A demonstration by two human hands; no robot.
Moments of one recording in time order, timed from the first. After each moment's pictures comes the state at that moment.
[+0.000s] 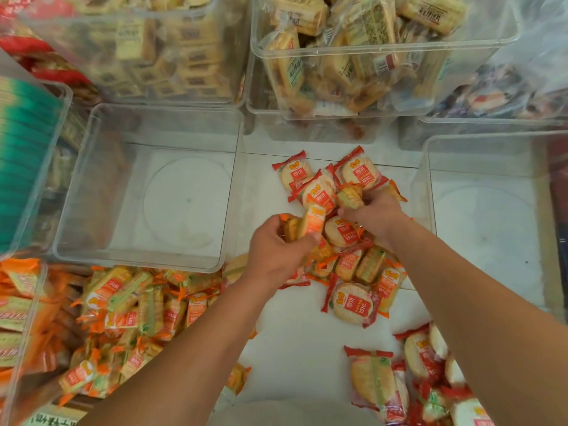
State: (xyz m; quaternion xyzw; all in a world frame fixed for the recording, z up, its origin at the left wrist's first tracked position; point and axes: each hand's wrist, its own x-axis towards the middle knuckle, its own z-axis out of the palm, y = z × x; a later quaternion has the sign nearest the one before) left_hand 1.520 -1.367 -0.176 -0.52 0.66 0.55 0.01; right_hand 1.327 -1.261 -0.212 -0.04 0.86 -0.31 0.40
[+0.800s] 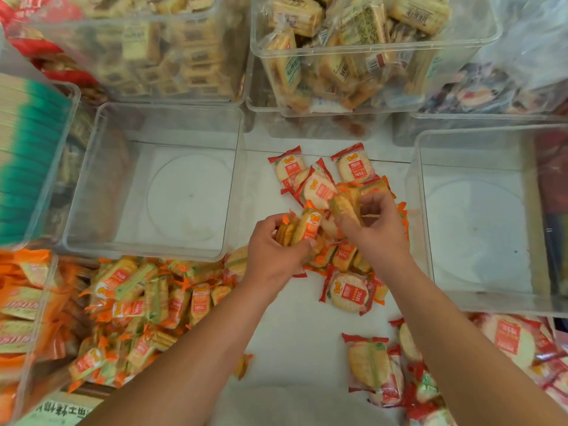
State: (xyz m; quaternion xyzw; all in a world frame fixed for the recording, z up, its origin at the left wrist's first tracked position) left_hand 1.540 -1.347 -0.169 -0.53 0.62 0.58 -0.05; right_hand 1.401 -1.225 -0.153 -0.06 0.81 -0.51 0.30
